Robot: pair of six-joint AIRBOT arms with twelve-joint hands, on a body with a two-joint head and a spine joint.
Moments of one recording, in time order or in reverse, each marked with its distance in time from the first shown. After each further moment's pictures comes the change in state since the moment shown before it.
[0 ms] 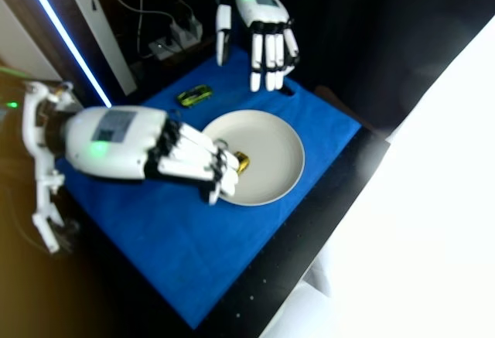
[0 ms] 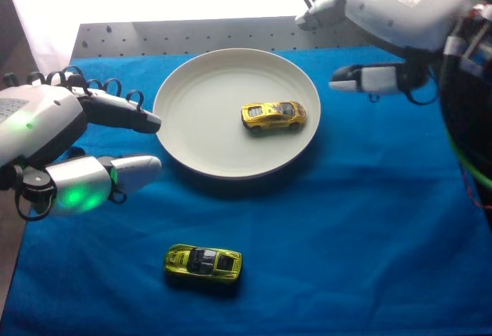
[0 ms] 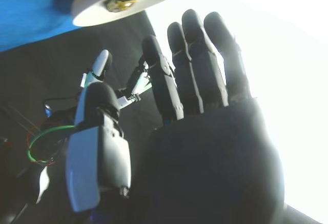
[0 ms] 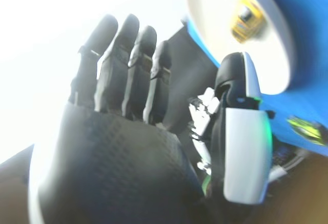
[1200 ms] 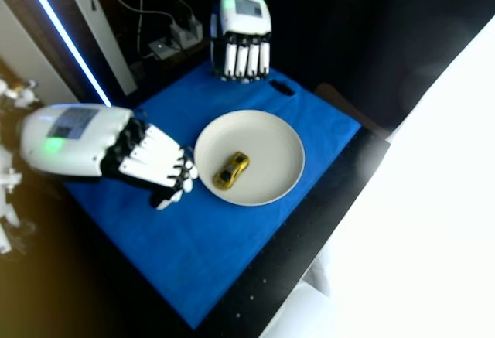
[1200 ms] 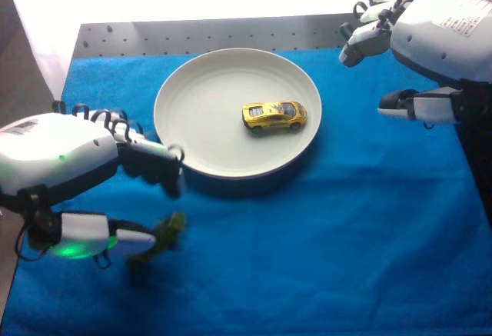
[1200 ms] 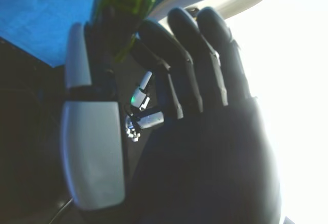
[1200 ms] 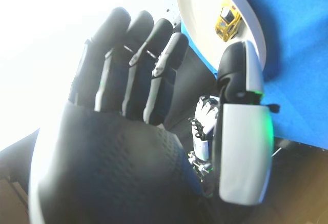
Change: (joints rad) left arm -0.112 0.065 -0.006 0.350 0.351 -0.187; right arm -0.083 0.185 -0.163 -0.060 0.038 0.000
